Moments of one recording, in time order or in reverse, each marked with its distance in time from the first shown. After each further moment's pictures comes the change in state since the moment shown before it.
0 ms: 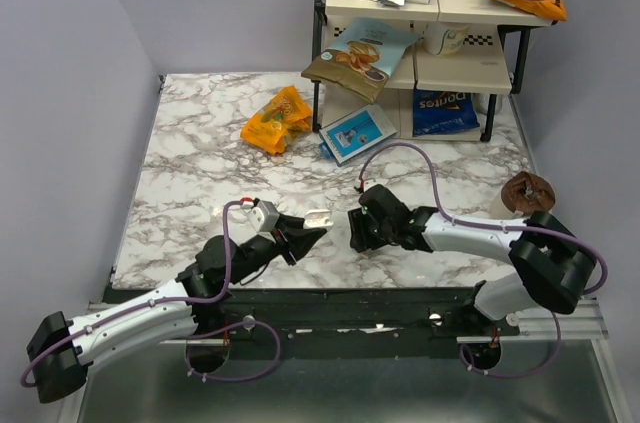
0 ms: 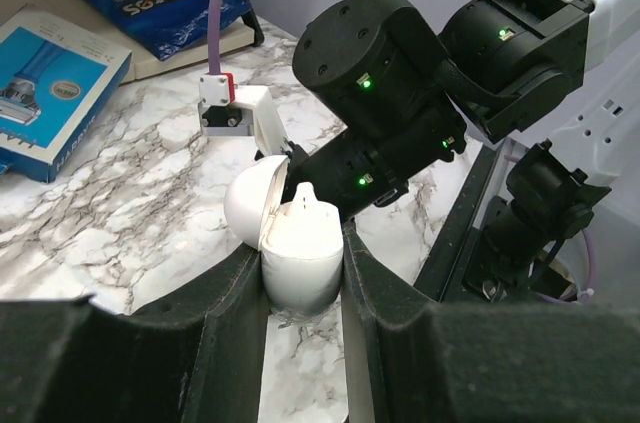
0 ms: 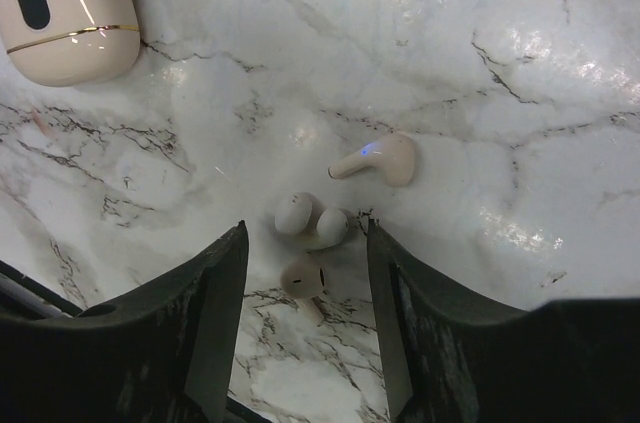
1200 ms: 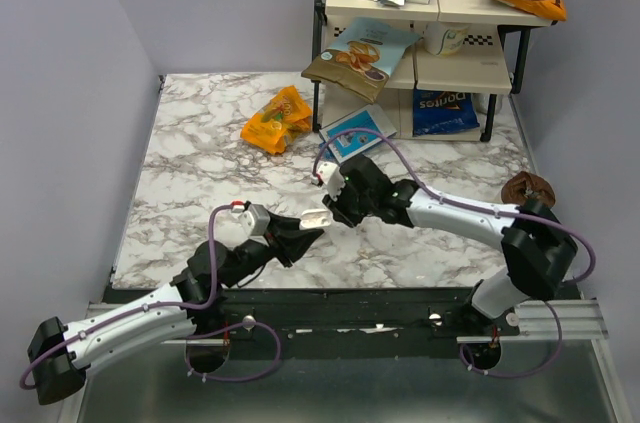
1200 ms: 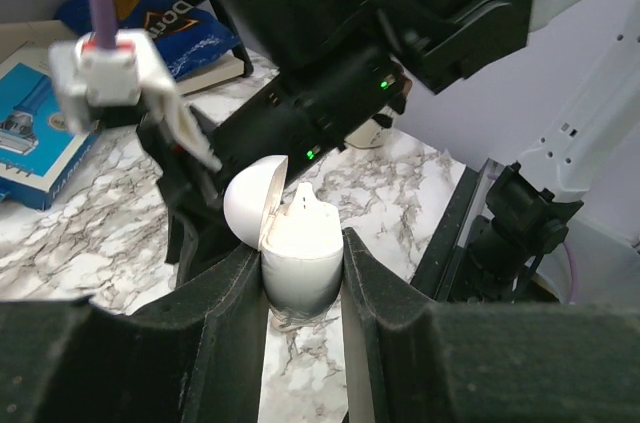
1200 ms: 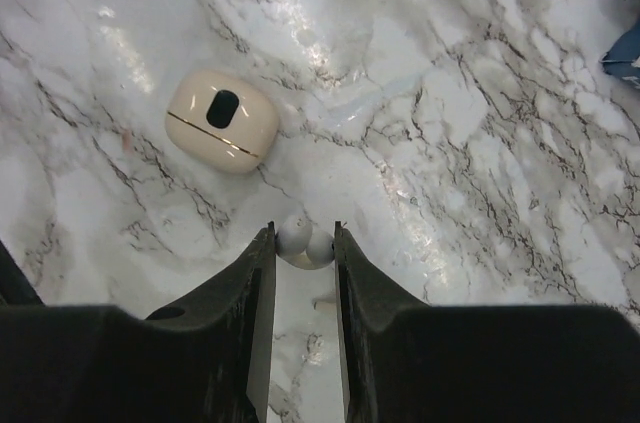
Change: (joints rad) left arm -0.018 -0.072 -0.010 0.000 -0.013 0.006; right arm 0.003 0.098 0.312 -0.076 -0.160 -0.676
